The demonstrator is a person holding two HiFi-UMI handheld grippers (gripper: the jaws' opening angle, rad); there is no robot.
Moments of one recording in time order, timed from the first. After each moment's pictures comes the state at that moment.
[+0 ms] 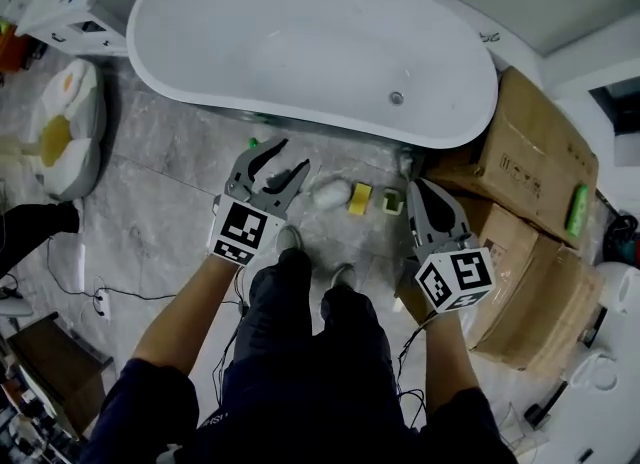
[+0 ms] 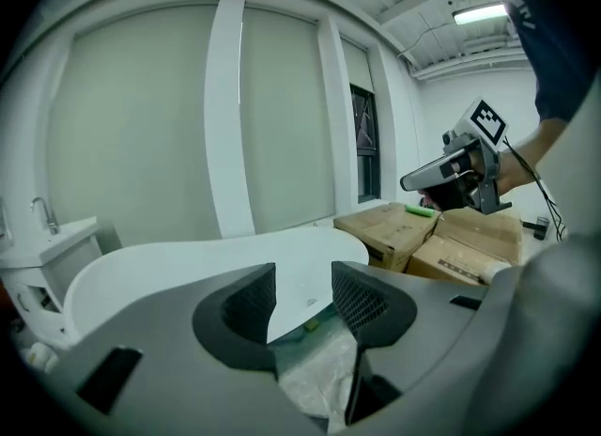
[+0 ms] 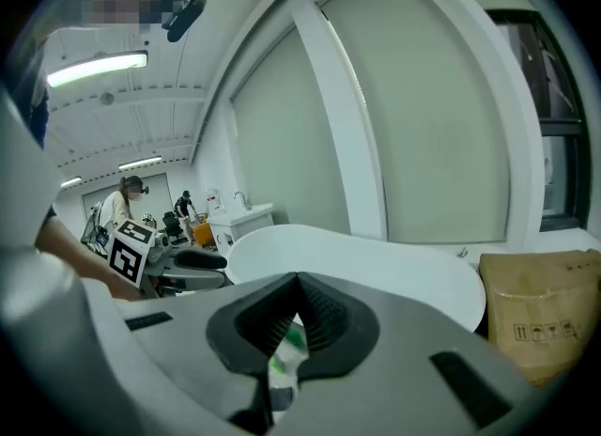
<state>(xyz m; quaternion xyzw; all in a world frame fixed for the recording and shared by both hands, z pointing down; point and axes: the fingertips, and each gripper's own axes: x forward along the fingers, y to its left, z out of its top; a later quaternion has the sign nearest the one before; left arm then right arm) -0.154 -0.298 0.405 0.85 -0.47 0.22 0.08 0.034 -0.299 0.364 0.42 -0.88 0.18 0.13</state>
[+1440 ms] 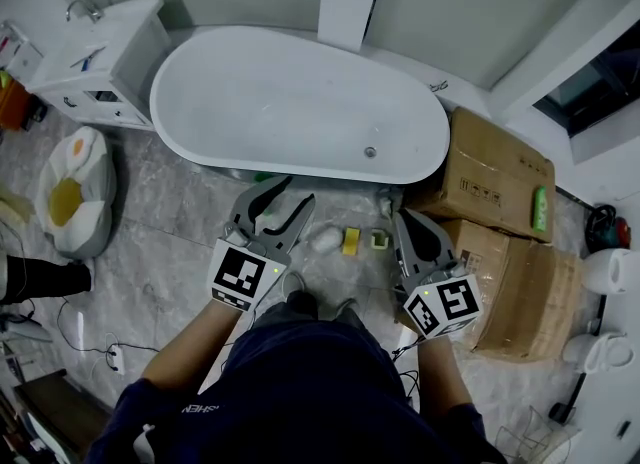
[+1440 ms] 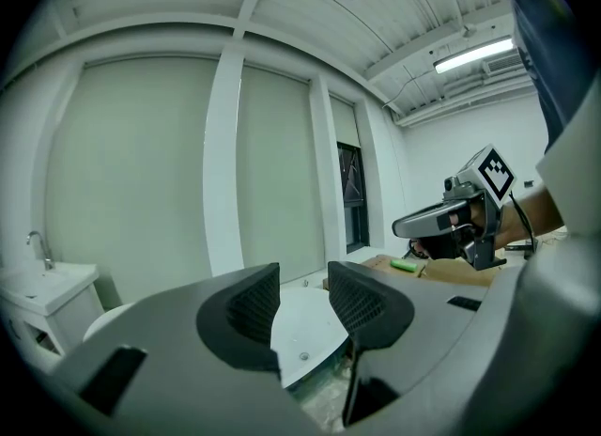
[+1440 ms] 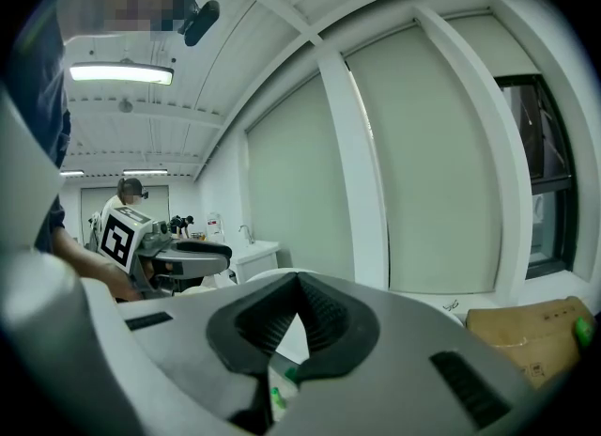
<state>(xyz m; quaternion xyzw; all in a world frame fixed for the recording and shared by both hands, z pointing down) -0.158 -0.241 0.163 0.89 -0.45 0.11 0.02 -0.005 -0.227 0.161 0.45 -0.89 0.10 0.07</state>
